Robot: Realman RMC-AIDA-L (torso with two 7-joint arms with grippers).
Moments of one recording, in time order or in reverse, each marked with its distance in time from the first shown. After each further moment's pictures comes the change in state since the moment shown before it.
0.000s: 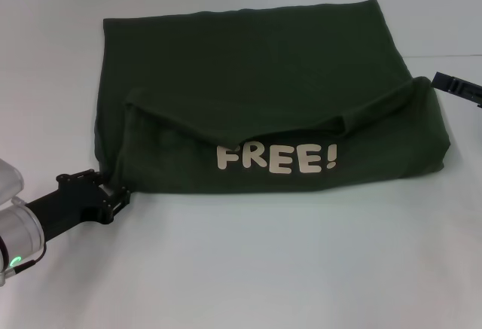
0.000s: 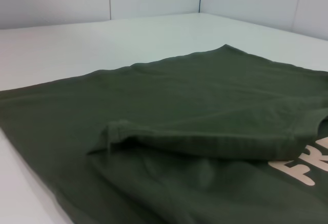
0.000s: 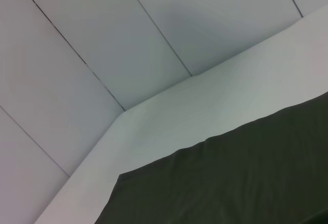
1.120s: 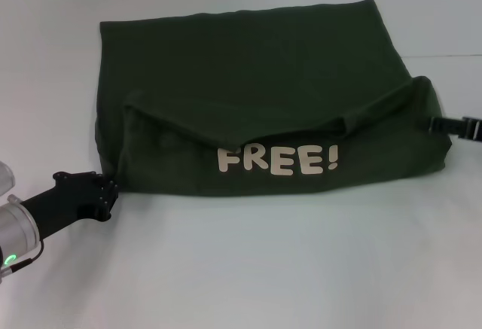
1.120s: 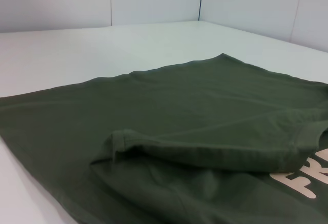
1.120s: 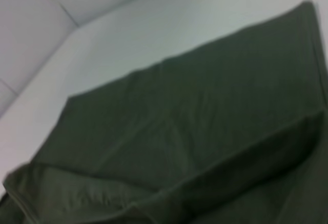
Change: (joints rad) left arm 0.010 0.004 -0.001 0.022 0.000 0.032 -0.038; right arm 0.056 -0.028 -0.104 0.001 -0.228 0.107 0.158
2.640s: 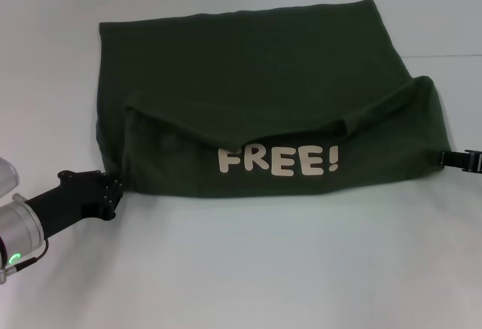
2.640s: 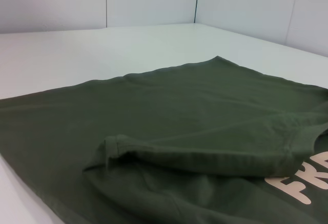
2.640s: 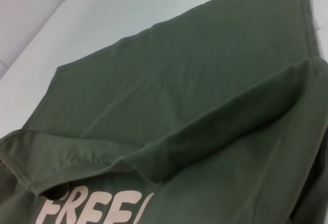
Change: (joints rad) left arm -0.006 -0.004 0.001 -0.002 0.000 0.004 -0.003; right arm -0.053 0.014 -0.017 -0.018 -0.040 -0.020 -0.013
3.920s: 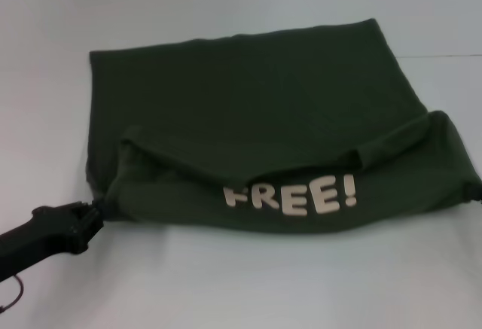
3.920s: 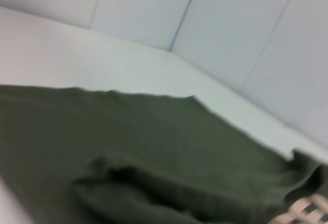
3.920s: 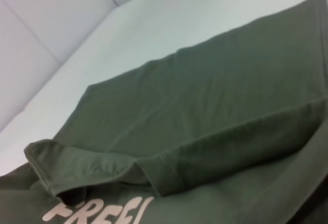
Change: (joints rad) left arm 0.155 0.020 -0.076 0.125 0.047 0.382 -0.305; right arm -0.132 -0.017 0.156 -0.006 0.009 -0.256 -0.236
